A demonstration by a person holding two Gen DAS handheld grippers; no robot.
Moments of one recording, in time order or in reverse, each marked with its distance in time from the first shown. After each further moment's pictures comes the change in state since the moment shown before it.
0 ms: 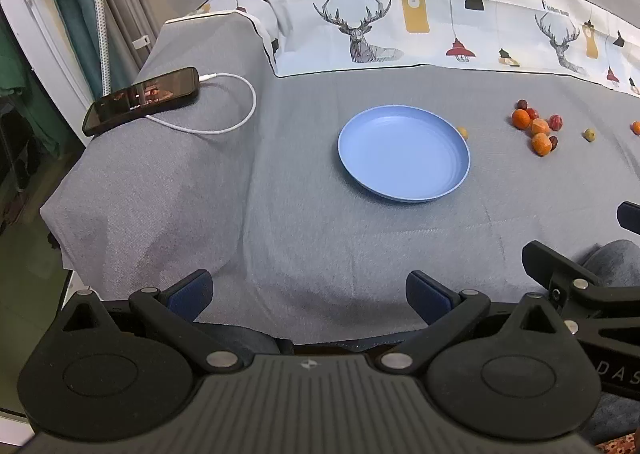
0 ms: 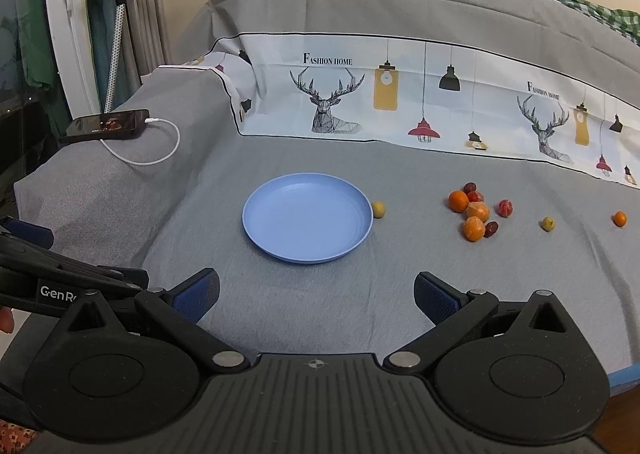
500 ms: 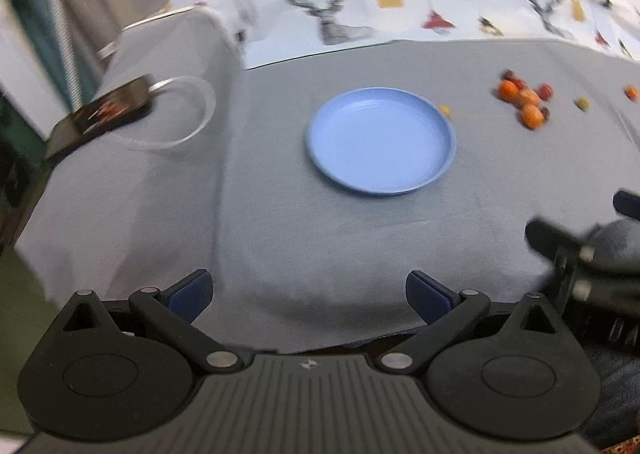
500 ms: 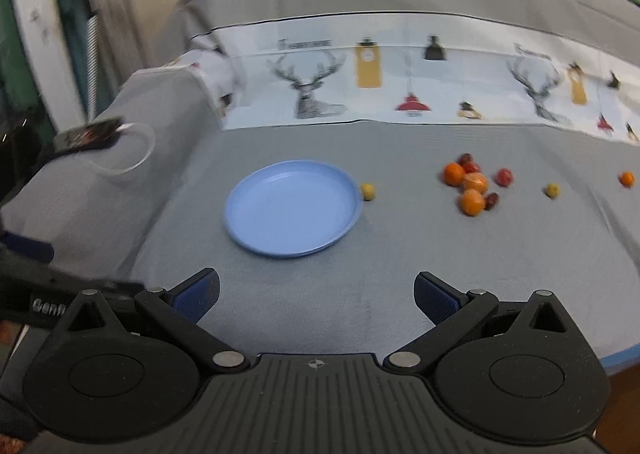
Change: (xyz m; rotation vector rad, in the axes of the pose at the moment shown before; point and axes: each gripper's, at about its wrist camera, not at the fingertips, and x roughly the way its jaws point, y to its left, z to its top) left arm 0.027 -0.038 0.026 0.125 0.054 -0.022; right arm 0.030 -0.040 -0.002 0.129 0.029 0.006
